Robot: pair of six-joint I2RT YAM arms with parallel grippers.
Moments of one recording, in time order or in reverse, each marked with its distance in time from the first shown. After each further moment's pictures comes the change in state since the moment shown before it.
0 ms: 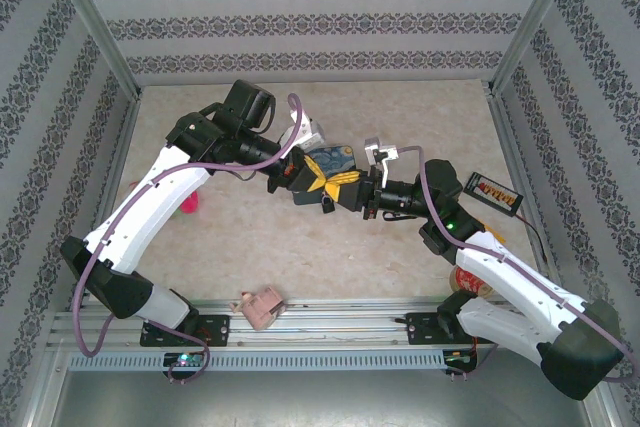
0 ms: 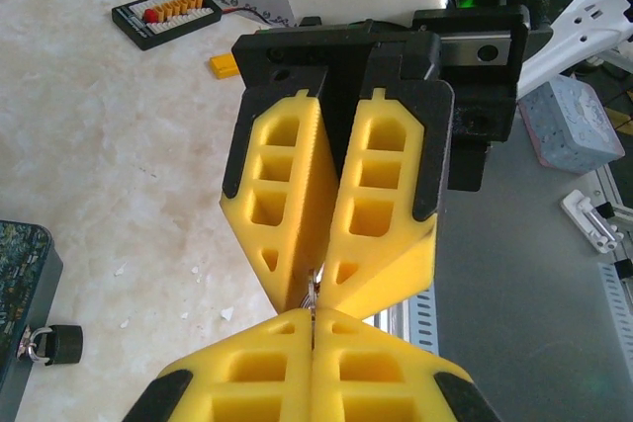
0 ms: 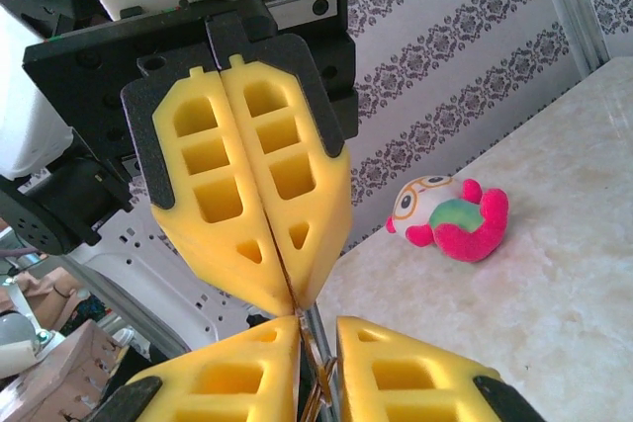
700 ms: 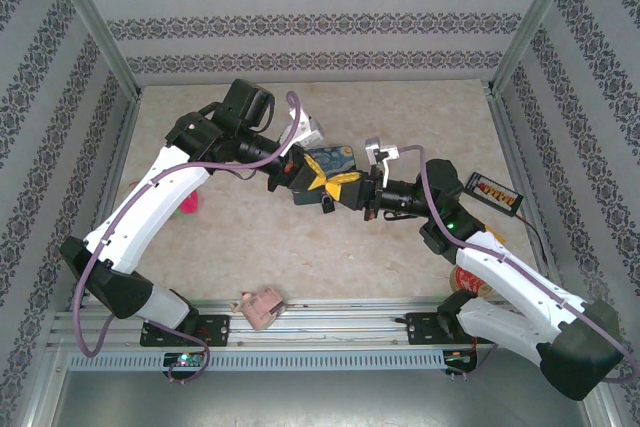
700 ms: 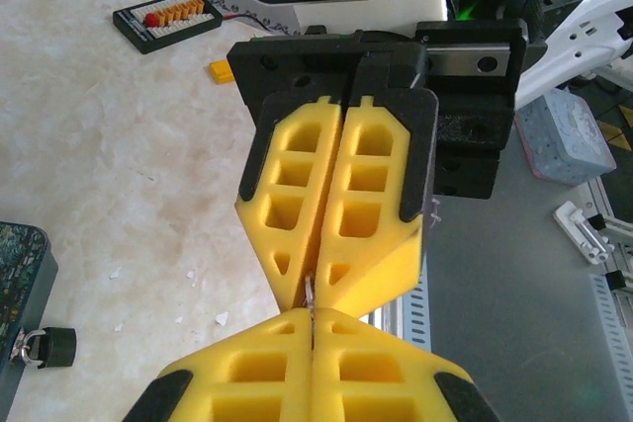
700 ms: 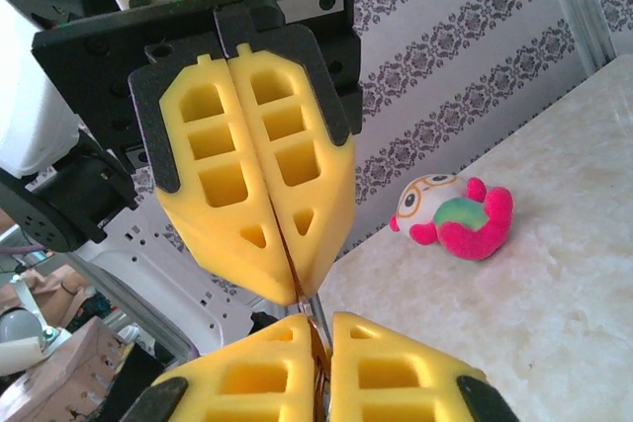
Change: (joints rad) left arm 0.008 0.000 -0.005 0.022 0.014 -0.035; right arm -0.007 0.000 -0.001 0.006 -0.019 0.005
